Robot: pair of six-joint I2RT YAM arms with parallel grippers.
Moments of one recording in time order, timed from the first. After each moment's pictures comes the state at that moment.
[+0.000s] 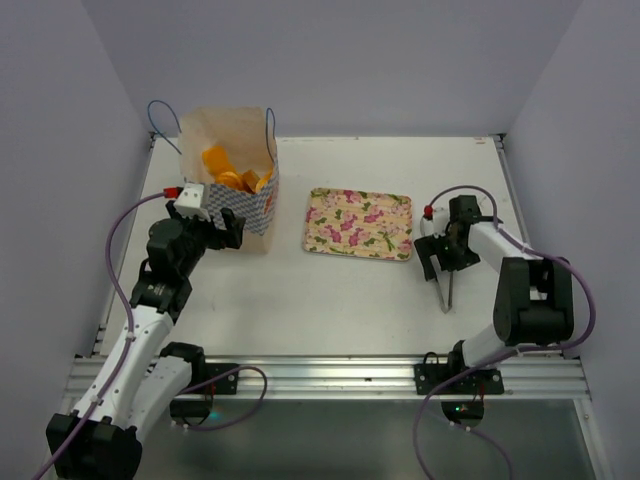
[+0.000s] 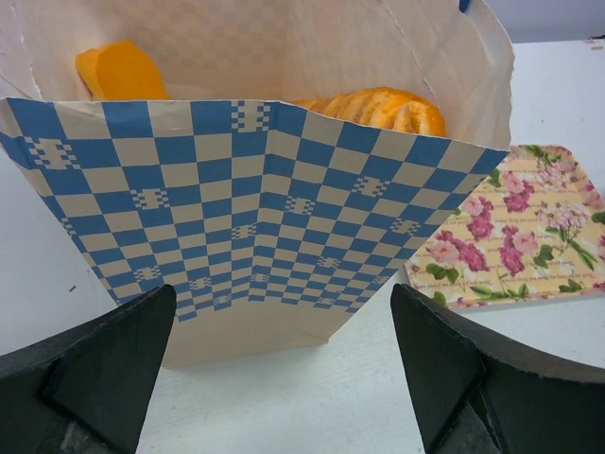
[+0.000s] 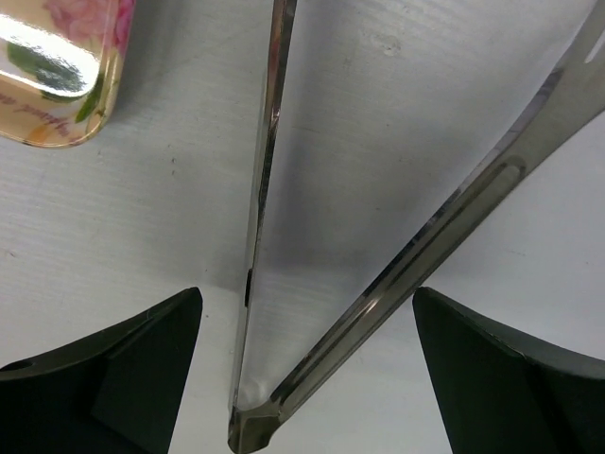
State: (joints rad) left arm -0.17 0.76 0.59 -0.03 0.09 -0.12; right arm -0.01 1.53 0.88 -0.64 -0.07 -0.31
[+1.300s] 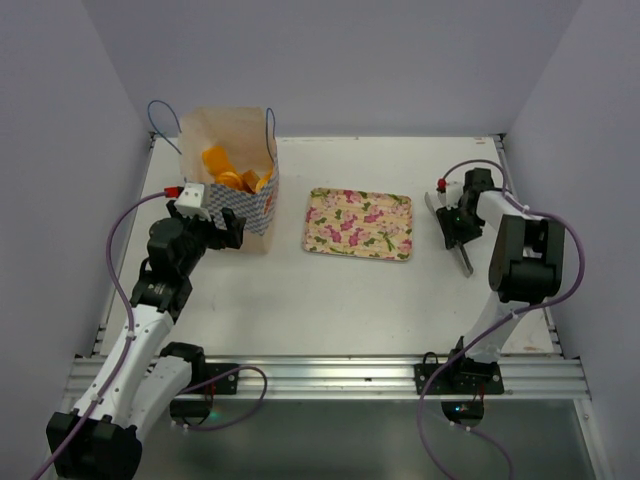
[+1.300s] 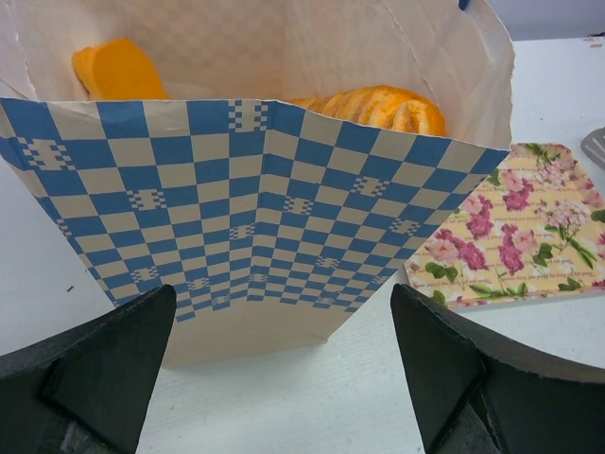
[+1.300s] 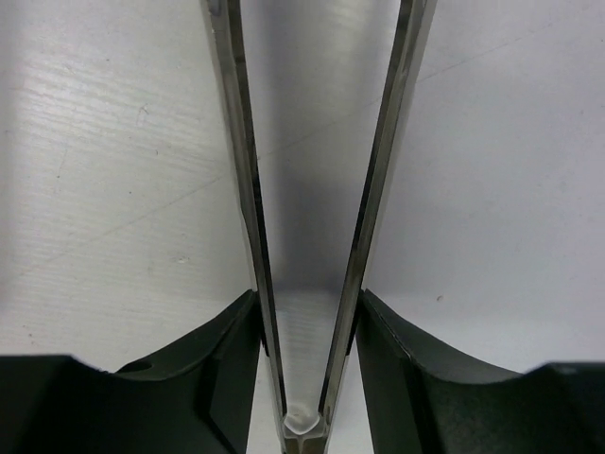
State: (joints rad) left arm -0.17 0.77 0.60 -0.03 0.10 -0.12; right arm -0.13 1.86 1.20 -0.62 -0.05 -0.40
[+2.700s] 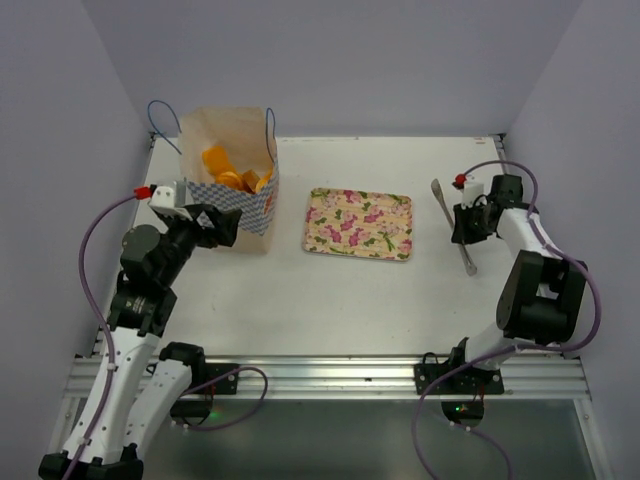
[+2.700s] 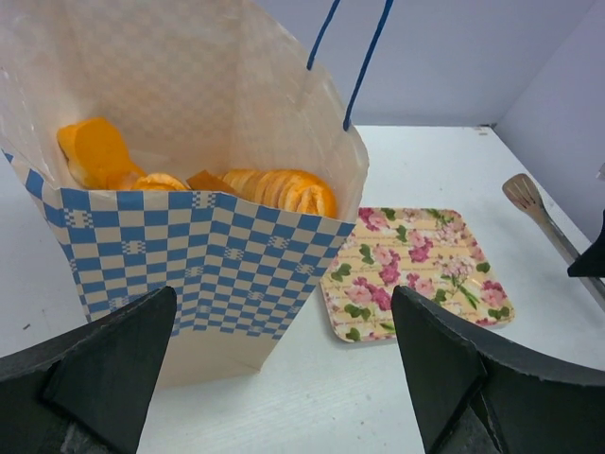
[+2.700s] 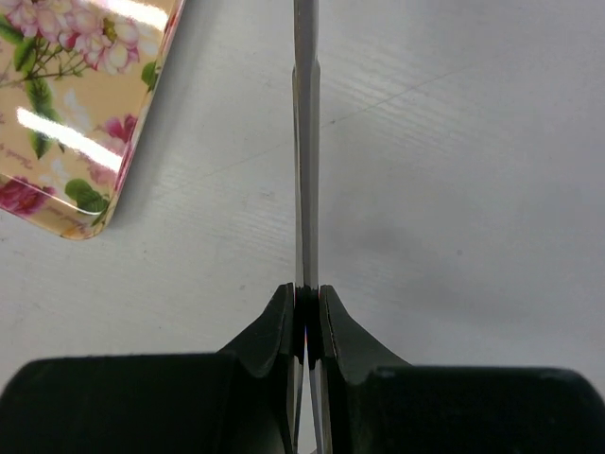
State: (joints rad) left arm -0.17 0.64 0.73 -0.16 0.16 -0.26; right arm -0.24 1.58 1.06 -0.57 -0.34 -0.45
